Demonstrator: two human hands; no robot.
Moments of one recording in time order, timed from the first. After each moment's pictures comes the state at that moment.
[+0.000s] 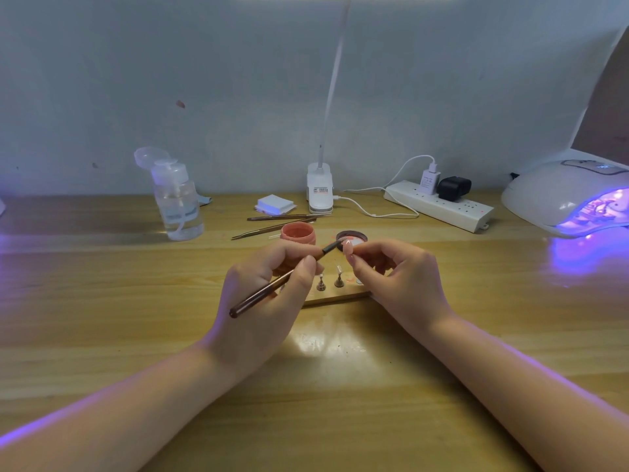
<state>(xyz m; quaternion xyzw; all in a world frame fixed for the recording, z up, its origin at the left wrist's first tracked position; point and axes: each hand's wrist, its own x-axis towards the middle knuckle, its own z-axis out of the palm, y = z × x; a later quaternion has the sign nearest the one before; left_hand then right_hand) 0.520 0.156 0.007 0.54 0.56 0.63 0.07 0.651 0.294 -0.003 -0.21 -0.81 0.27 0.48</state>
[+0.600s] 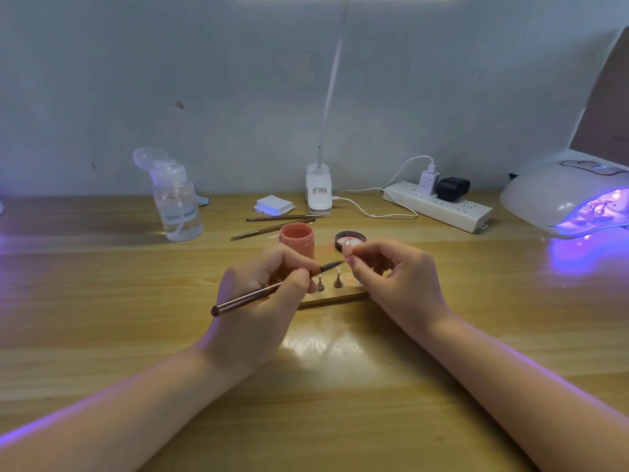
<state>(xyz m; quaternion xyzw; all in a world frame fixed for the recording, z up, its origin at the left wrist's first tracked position) 0.520 0.154 0.007 0.53 0.55 0.64 0.09 0.651 0.293 -0.003 -0.20 -0.81 0.29 0.47</state>
